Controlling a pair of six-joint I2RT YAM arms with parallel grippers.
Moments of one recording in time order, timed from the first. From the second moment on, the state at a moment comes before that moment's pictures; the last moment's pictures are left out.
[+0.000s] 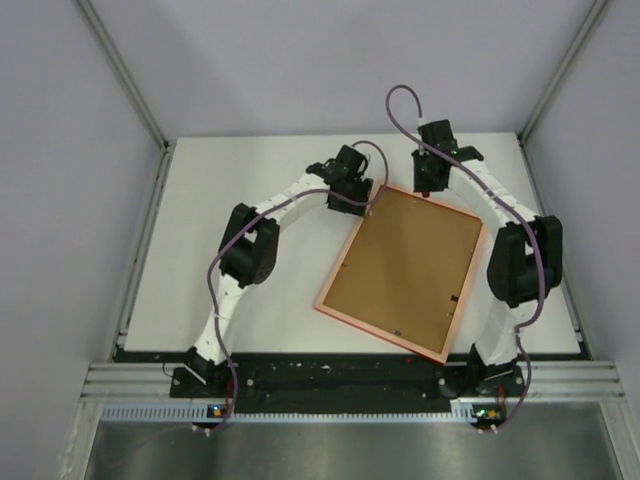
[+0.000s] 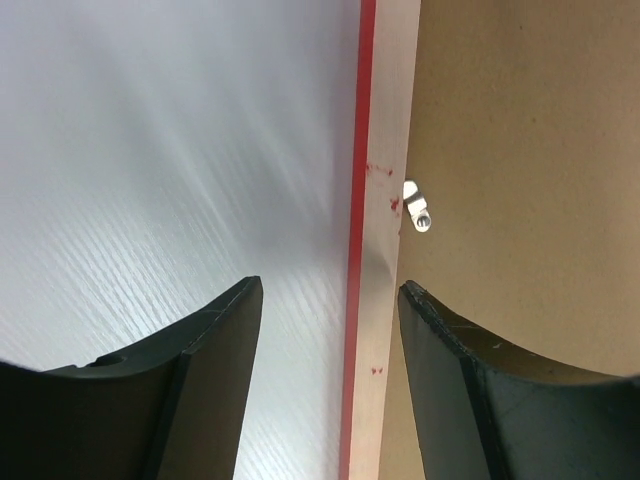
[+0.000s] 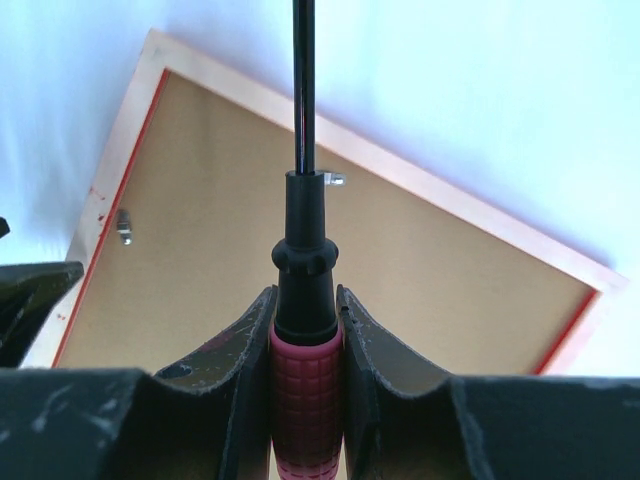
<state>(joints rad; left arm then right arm) -0.62 2.34 2.01 -0.64 0.05 -0.29 0.28 1.88 1.61 -0.67 0.14 0.18</state>
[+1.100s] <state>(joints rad) -0.64 2.41 2.12 -0.67 0.04 -0.29 -0.10 1.75 1.24 -0.63 0.37 0.05</state>
